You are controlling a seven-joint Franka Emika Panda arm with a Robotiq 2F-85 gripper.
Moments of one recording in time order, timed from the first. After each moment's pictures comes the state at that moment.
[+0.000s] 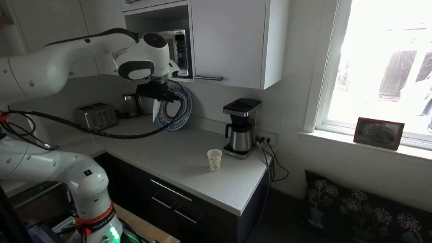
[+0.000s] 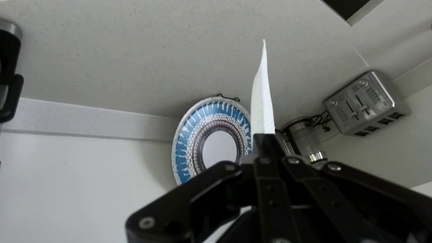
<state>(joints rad) -0.17 -0.80 -0.34 -2.23 0.50 1.67 -0.95</state>
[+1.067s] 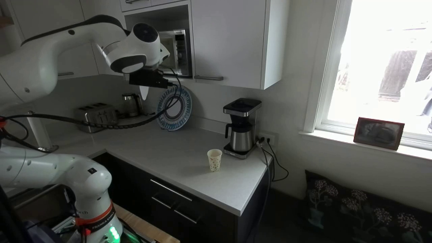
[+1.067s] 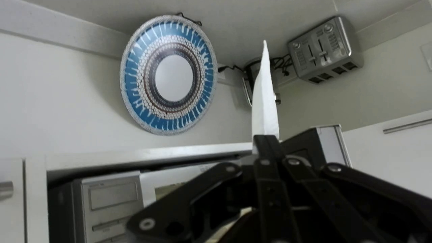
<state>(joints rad) -0.04 -0.87 -0.35 -2.19 0.68 1.73 -0.99</state>
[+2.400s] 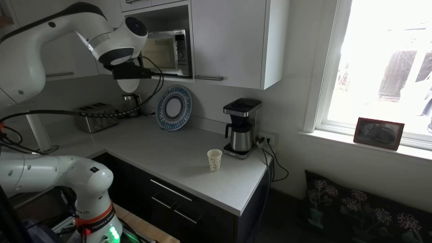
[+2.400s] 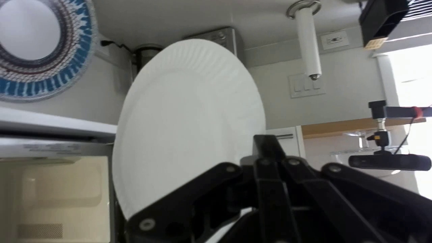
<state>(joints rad) 0.04 -0.94 -0.30 -2.16 0.82 1.48 -1.17</state>
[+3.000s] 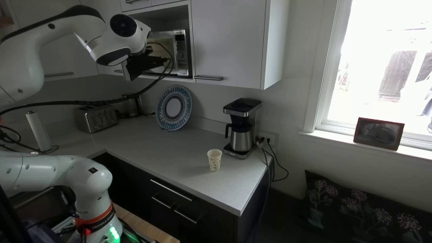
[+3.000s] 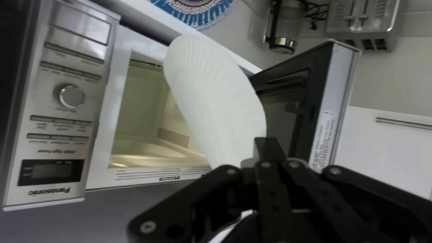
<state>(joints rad) -0.01 -0.93 -0.23 -2.19 0.88 2.00 -1.32</state>
